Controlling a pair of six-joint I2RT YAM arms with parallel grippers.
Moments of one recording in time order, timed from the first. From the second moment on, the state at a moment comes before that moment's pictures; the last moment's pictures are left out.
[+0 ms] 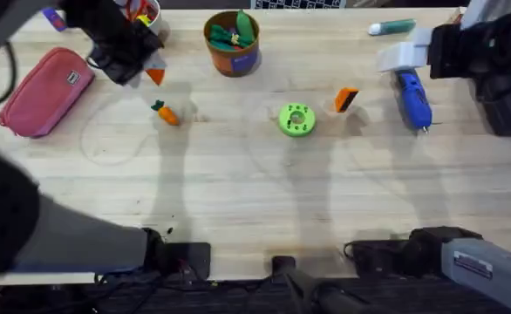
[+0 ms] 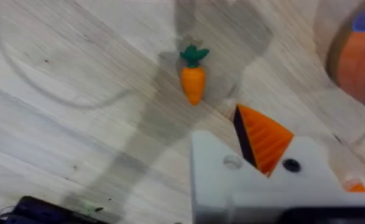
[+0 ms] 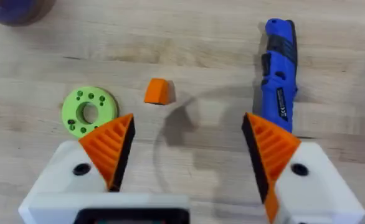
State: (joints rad) left arm 0.05 1.66 1.43 -1.12 0.01 -0.72; right arm 0.00 1.20 1.17 -0.92 -0.06 -0.02
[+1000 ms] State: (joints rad) left arm 0.05 1.36 1.40 -1.18 0.00 -0.51; right arm 0.00 1.20 1.17 -0.92 -0.06 -0.02
